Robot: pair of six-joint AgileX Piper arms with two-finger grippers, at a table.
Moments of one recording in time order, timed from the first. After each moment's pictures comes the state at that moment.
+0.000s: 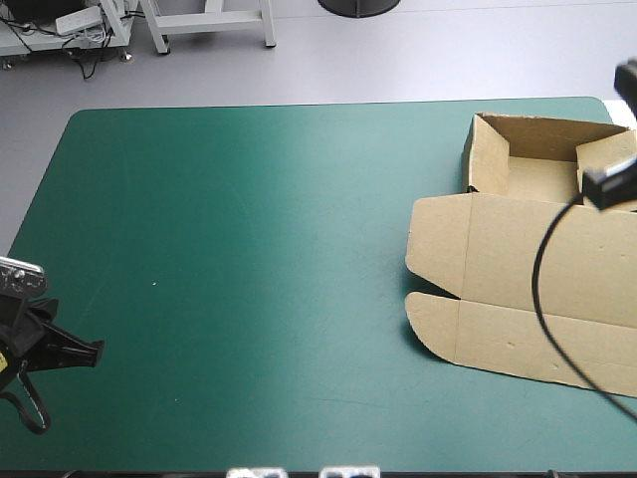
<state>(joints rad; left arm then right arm) -0.31 0.65 -1.07 0.32 1.25 0.02 -0.28 1.05 -2.03 0.55 1.25 -0.48</state>
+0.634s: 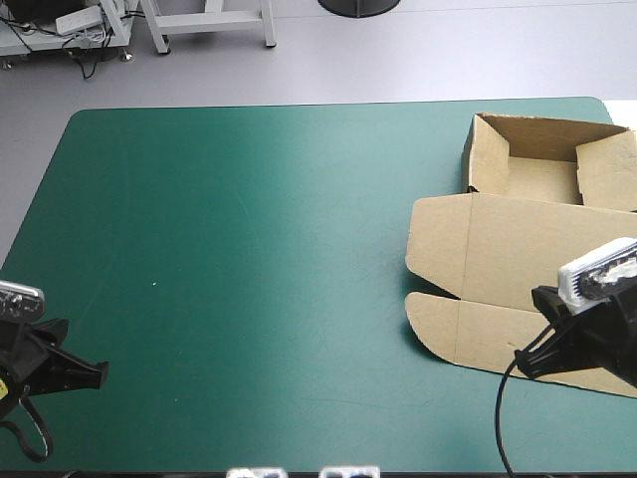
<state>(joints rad) -0.31 0.57 -1.00 0.25 1.25 -0.02 -0.11 0.68 -1.14 0.41 1.25 -0.46</state>
